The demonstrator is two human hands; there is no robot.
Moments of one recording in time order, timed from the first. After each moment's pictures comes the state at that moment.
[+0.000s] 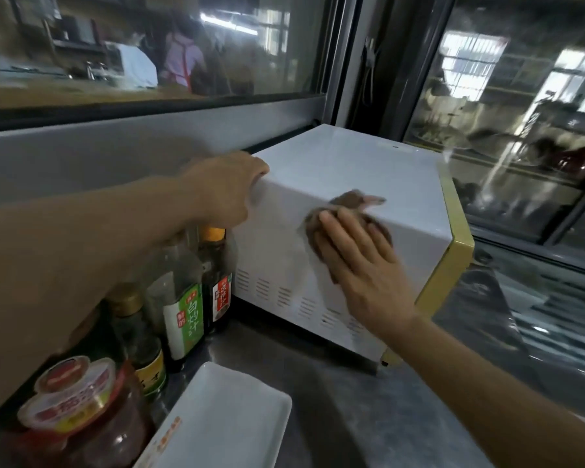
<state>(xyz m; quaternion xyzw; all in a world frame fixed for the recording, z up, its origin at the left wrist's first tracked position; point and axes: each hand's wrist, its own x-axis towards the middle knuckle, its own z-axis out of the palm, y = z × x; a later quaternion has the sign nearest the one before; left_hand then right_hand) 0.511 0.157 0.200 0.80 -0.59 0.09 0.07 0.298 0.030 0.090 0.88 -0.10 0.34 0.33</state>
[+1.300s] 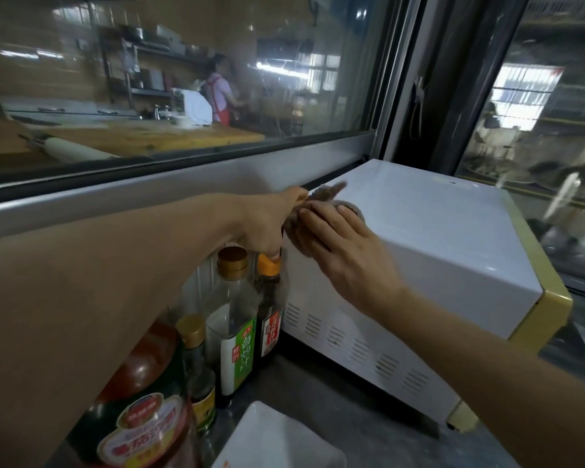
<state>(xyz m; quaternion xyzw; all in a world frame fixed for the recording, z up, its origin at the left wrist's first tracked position) 0.530 0.177 0.219 0.81 -0.55 -0.16 0.15 0.408 0.043 0.137 0.86 0.01 0.38 0.36</state>
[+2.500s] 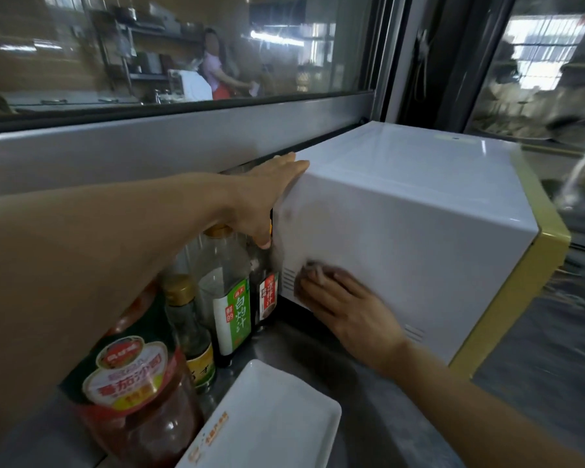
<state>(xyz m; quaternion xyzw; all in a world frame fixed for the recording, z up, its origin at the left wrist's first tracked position) 0.519 0.173 0.195 0.81 -0.58 -0.05 0.02 0.348 0.053 0.025 0.90 0.02 0.19 0.38</state>
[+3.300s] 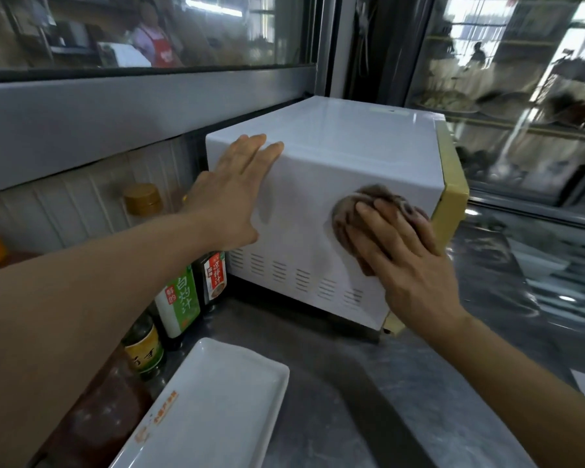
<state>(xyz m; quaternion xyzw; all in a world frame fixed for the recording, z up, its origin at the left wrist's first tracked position) 0.475 0.153 0.143 0.79 -0.58 0.13 0.15 0.240 0.011 0.056 0.86 -0.14 0.36 0.33</state>
